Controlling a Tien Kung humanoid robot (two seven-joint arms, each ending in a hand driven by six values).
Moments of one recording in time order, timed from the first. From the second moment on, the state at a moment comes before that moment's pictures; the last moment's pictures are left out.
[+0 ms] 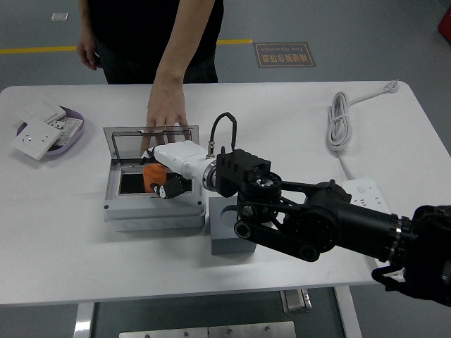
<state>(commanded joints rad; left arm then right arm) 0.02 0.12 -1.49 -0.18 1.65 -0.01 0.27 0.90 0.00 0.35 1.19 -1.68 0.00 -0.36</state>
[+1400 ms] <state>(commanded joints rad) 0.02 0.11 -1.48 -0.18 1.64 -0.01 0.26 0.88 -0.10 0.63 1.19 -1.46 -0.03 -0.22</state>
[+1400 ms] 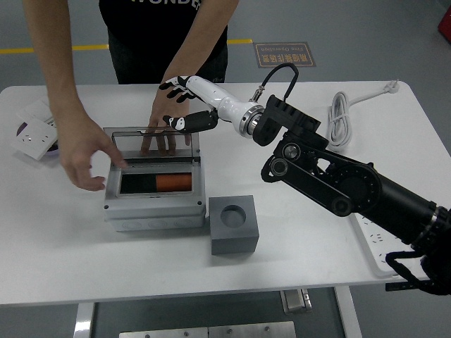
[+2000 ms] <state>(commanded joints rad) 0.02 0.10 -1.46 -0.18 1.63 -0.01 0.26 0.80 -0.12 0.57 1.23 -1.44 -0.05 -0.21</state>
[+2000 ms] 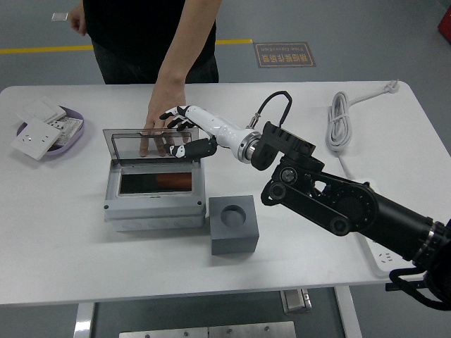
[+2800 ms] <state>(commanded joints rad) 0.03 0.10 -1.46 -0.18 1.62 -0.01 0.26 0.73 -0.20 0.52 1.41 -1.42 -0.09 -0.21</state>
